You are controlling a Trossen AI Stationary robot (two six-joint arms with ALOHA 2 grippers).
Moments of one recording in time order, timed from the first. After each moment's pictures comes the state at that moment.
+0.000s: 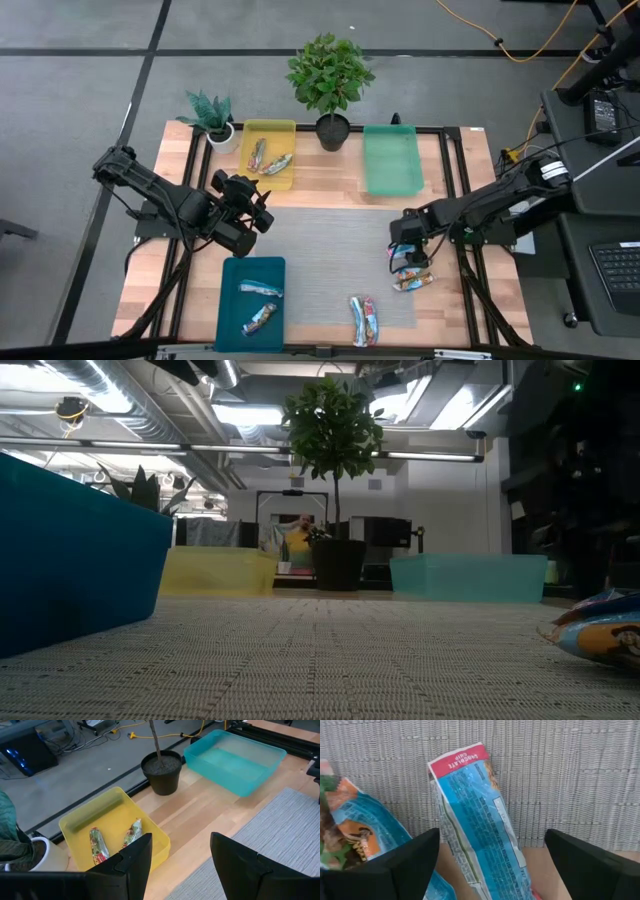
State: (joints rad) left arm -0.47 1.34 1.31 -1.29 -1.03 -1.19; right arm 0.27 1.33 0.56 -0.61 -0.09 0.30
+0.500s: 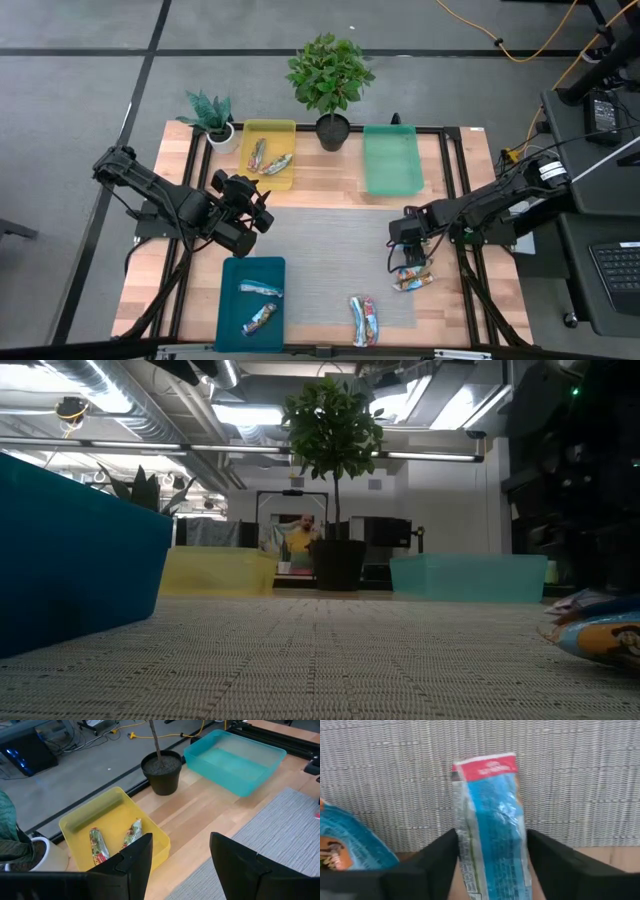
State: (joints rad) left arm -0.47 1.34 1.31 -1.29 -1.03 -1.19; right arm 0.27 1.34 0.56 -0.61 -0.03 0.34
